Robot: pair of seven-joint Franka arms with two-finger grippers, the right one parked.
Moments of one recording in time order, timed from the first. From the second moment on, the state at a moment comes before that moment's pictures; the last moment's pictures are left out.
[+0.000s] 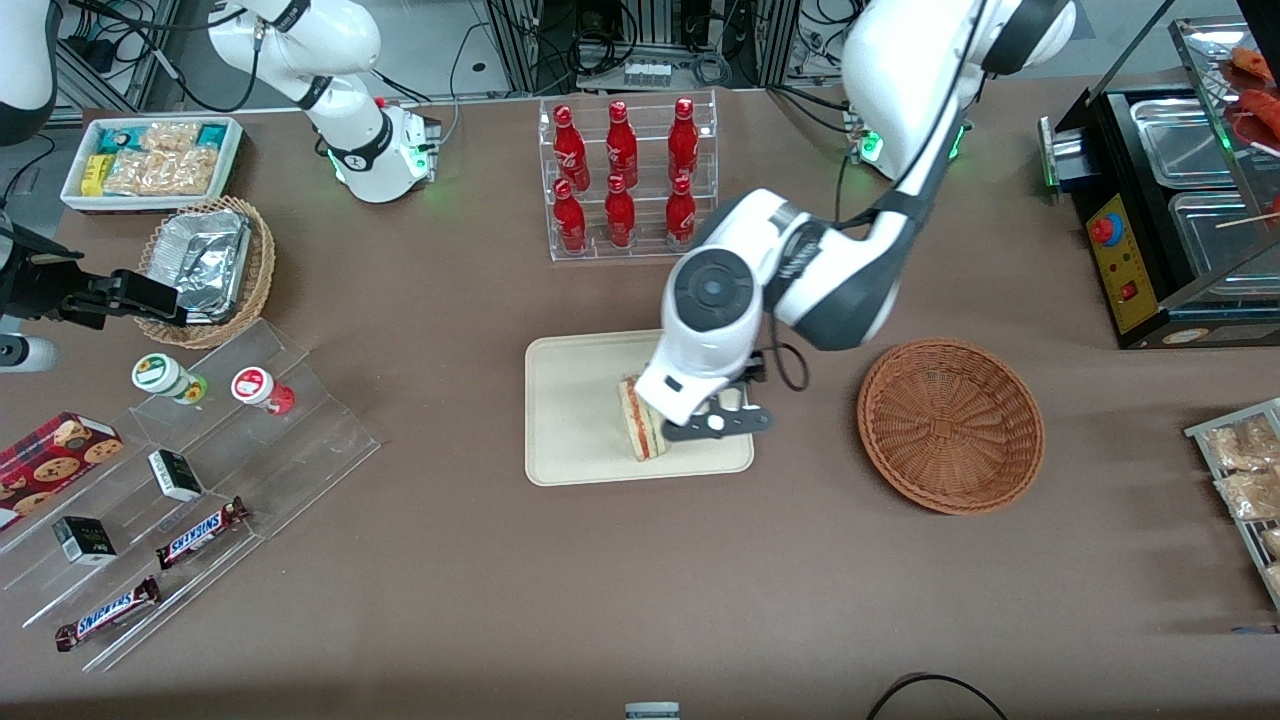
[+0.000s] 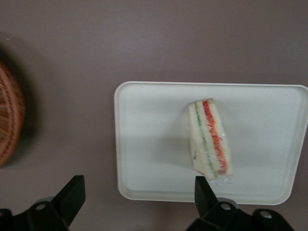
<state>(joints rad) -0.58 0.65 -0.06 -1.15 -0.01 1.69 -0.69</state>
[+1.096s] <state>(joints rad) -0.31 0.42 -0.05 -1.36 -0.01 1.60 -0.16</state>
